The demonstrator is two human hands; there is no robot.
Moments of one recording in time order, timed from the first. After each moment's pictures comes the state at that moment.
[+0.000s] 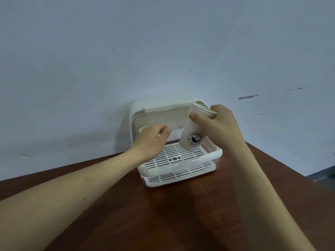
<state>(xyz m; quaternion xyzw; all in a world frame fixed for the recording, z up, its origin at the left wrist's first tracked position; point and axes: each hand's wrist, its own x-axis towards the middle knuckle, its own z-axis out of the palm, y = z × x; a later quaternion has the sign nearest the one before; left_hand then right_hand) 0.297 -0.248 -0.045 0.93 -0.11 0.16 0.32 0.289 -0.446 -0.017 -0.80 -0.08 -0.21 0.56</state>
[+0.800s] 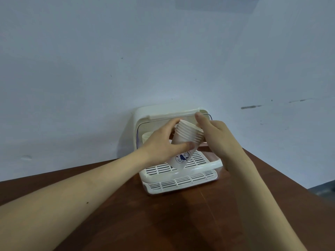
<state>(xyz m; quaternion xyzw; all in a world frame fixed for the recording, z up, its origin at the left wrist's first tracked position) 0.283 -0.261 -0.029 0.87 -0.19 0.14 0.42 0.277 -0.433 -0.009 -0.77 -0.13 -0.08 0.62</state>
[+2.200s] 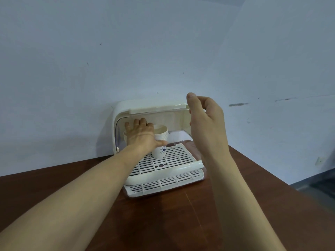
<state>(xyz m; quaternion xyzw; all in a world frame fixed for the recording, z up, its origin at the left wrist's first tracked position) 0.402 -0.258 -0.076 0.98 0.06 0.18 -0.04 0.271 -0.421 -0.002 -0.70 -0.07 -0.25 0.67</state>
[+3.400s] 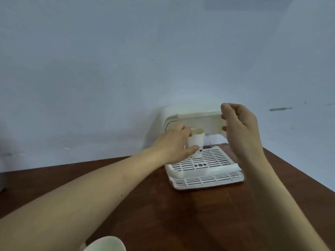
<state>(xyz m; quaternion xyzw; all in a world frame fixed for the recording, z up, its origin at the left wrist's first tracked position) 0.281 -0.223 -0.030 0.97 -0.14 0.18 0.09 0.257 -0.402 0.001 -0.70 -0.10 -0.25 0.66</state>
